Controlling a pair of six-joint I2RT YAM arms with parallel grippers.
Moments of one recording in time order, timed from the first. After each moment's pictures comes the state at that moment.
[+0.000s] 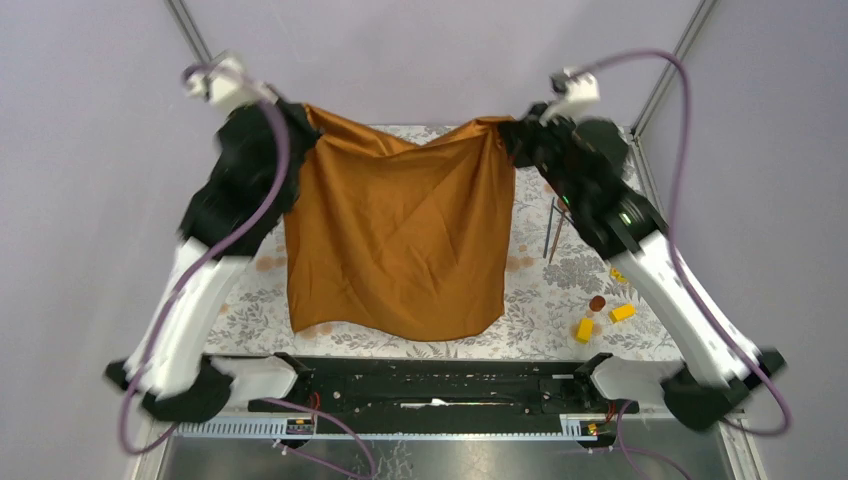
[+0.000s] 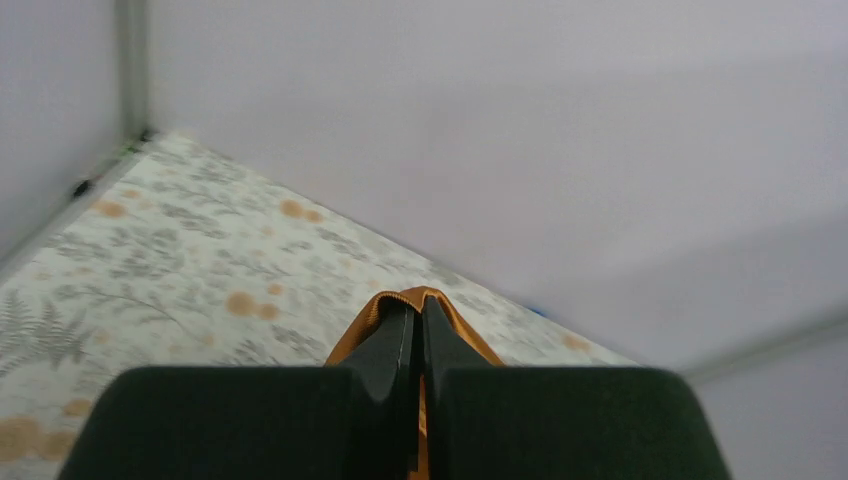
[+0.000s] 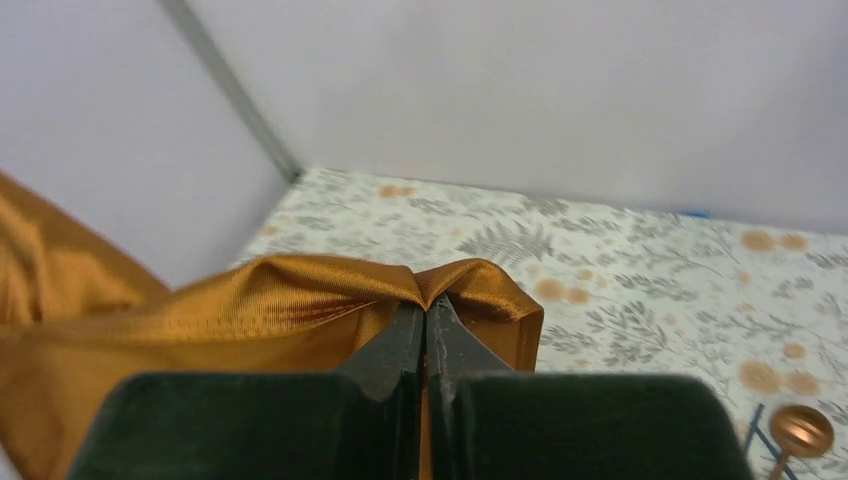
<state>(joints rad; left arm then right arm) -0.64 1.13 1.76 -0.65 -0.75 -0.56 0.63 1.10 1.43 -0.30 0.18 0.27</state>
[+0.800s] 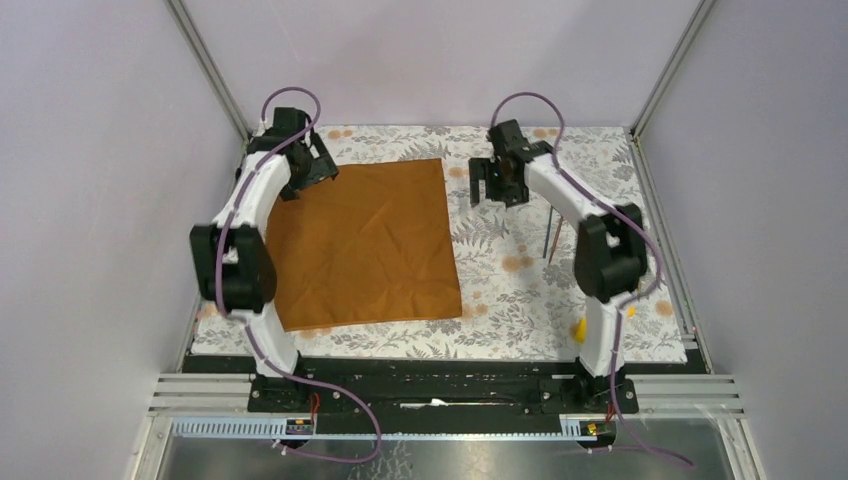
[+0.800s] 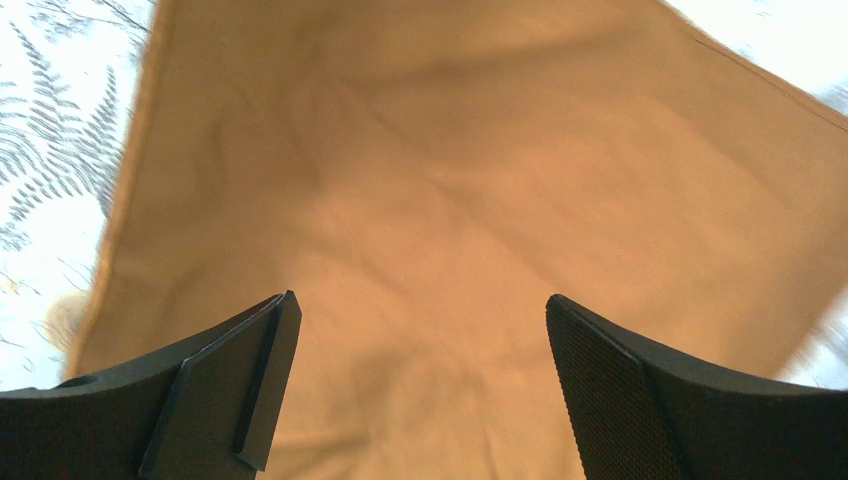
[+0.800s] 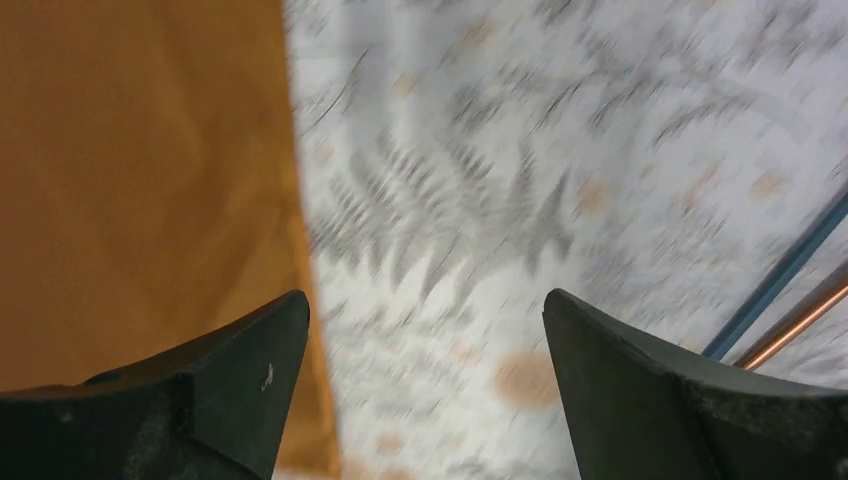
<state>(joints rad) -0.02 1.89 1.67 -0.79 -0.14 -0.53 0.38 2.07 1.76 -0.77 0.01 0.29</state>
